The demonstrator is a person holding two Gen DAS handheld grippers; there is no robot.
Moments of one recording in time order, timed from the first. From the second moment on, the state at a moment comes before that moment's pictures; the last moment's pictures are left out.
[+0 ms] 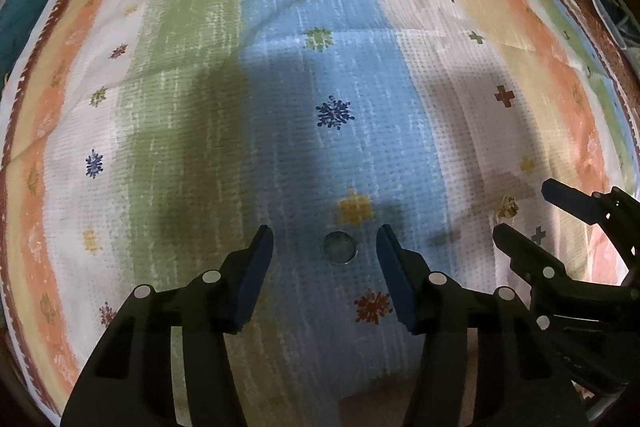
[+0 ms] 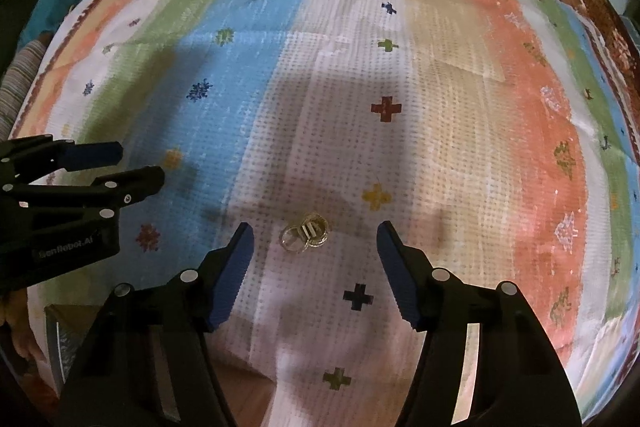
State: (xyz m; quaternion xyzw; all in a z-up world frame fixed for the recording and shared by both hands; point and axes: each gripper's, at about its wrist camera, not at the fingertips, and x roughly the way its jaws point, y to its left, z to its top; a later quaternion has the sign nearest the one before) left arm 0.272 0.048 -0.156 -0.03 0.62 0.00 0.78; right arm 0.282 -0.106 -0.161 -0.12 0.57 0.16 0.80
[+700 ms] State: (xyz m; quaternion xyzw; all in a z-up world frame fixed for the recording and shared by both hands) left arm 0.279 0.048 -0.168 0.00 0.64 0.00 0.77; right arm 0.287 -0.095 -0.171 -0.14 0.59 0.16 0.78
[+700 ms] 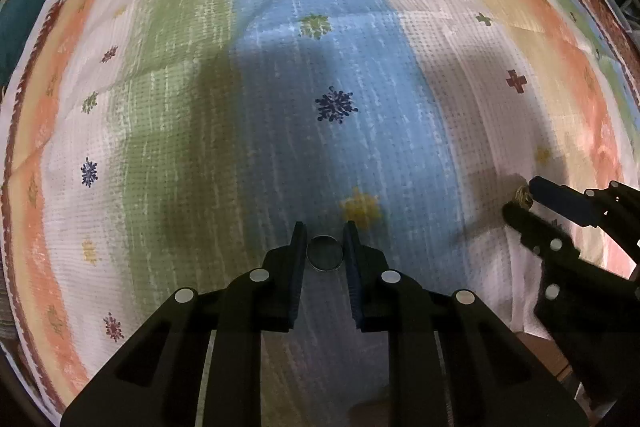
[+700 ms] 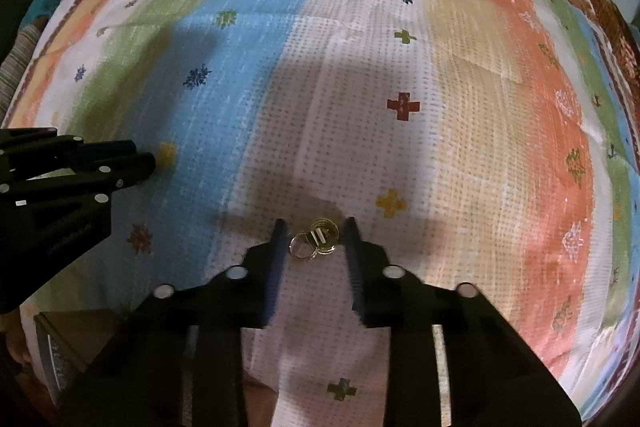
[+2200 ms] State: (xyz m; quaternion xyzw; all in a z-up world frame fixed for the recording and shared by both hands) left arm 0.226 0.026 -0.075 -0.03 0.53 0.00 0.85; right arm 0.250 -0.115 -0.101 -0.08 0.52 0.16 0.84
